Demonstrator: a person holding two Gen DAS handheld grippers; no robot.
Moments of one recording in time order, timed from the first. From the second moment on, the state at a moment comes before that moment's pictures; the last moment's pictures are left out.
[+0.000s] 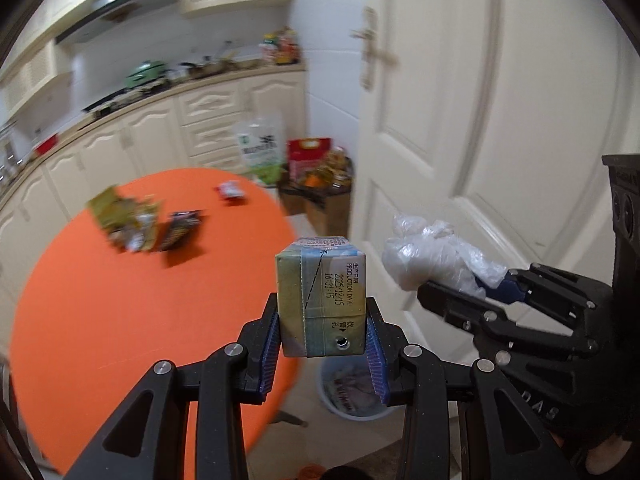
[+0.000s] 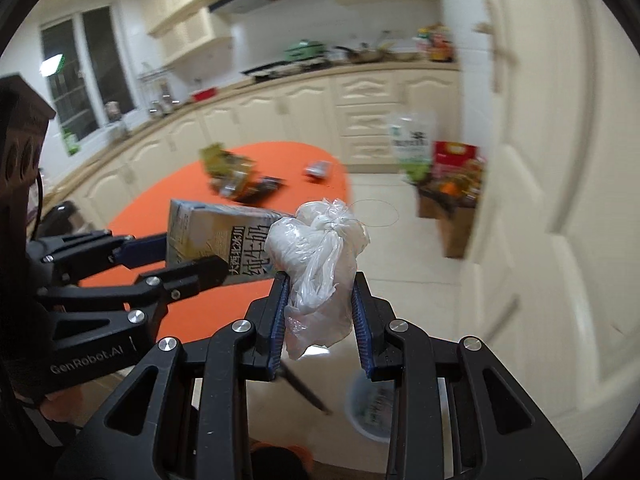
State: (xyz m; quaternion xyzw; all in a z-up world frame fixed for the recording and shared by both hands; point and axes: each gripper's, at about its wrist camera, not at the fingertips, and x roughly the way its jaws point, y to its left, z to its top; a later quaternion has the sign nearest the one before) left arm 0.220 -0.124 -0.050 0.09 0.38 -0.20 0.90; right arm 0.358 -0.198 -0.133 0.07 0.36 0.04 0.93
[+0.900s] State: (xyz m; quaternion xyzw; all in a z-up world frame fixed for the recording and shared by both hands) left arm 0.360 -0.257 -0.196 0.17 0.51 -0.22 0.81; right arm 0.378 -0.312 -0.309 0.16 0.49 -0.03 0.86
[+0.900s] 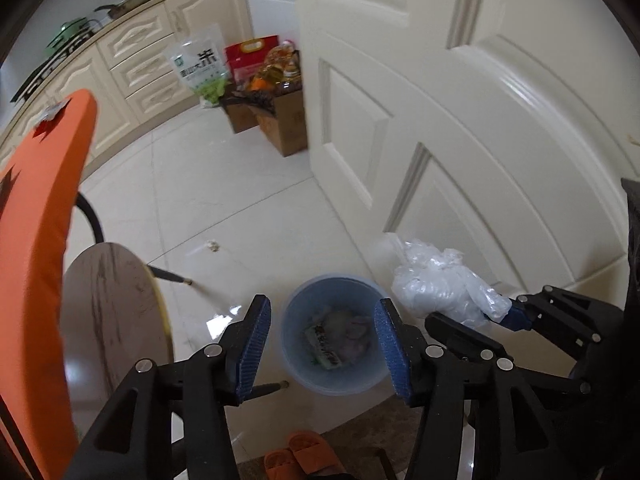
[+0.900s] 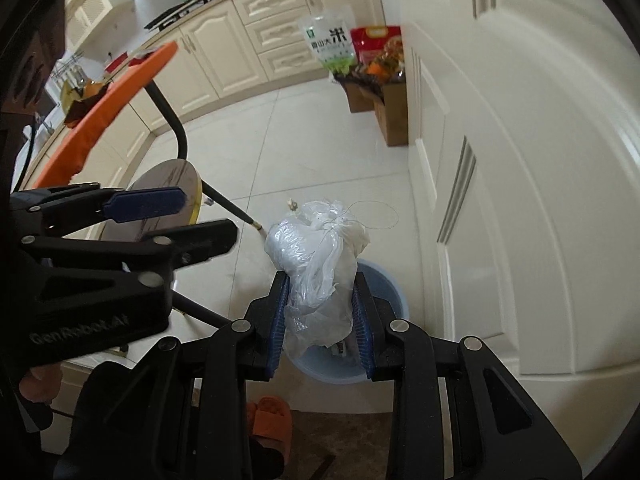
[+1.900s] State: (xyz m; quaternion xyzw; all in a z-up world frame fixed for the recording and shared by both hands) left arm 0.268 -0.137 -0.038 0.09 0.36 -0.18 0.91; right arm 0.360 -0.190 -0.132 0.08 0.36 0.01 0.93
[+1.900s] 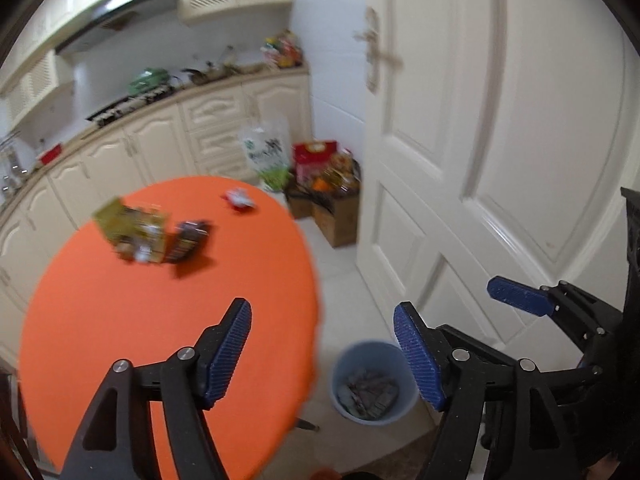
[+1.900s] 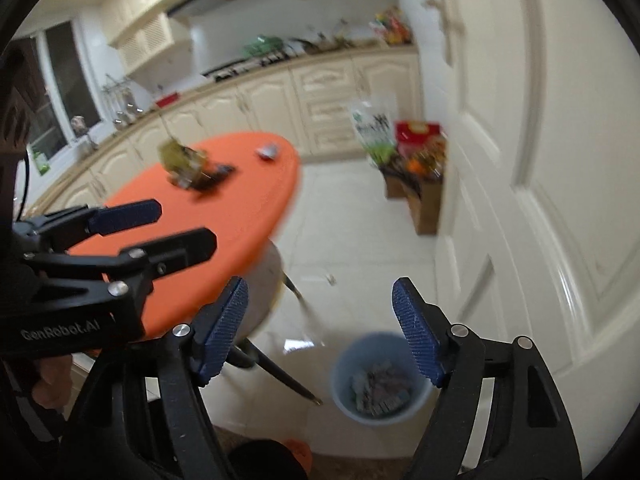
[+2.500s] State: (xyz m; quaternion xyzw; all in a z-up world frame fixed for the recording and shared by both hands) left arm 0.402 0.035 -0.040 0.02 0.36 -0.02 0.93; right arm 0.525 -0.093 -0.138 0.02 0.38 0.09 0.92
